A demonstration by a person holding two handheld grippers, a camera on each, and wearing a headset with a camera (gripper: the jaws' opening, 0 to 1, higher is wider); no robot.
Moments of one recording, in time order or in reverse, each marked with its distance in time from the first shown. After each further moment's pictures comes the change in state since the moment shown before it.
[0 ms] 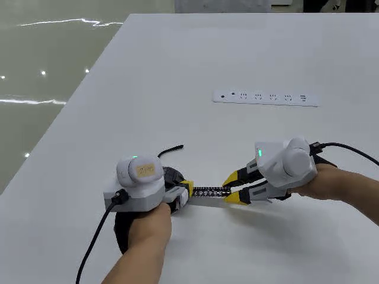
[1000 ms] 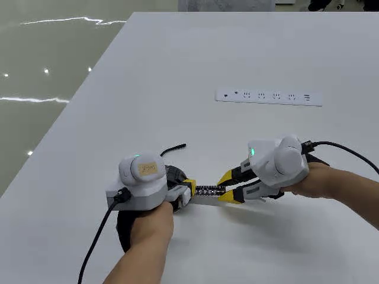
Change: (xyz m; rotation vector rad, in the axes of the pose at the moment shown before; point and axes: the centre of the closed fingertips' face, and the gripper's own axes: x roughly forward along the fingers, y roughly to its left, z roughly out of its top) left arm -0.002 0.000 0.000 -0.005 -0.003 -0.003; right arm 0.014 0.000 0.010 -0.009 -0.005 0.016
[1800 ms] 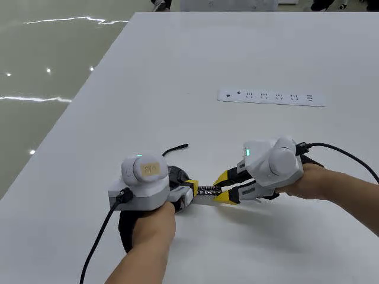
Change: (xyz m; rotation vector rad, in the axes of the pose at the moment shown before) left arm 0.003 0.001 0.000 0.005 0.001 -0.005; right arm 0.010 0.001 0.007 0.003 -0.008 0.005
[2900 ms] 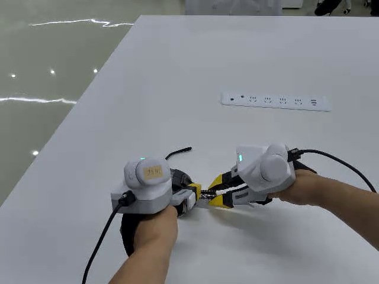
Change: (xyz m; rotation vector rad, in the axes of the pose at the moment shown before) left arm -0.003 -0.002 0.000 -0.001 0.005 -0.009; right arm 0.016 0.000 0.009 -0.011 0.003 -0.003
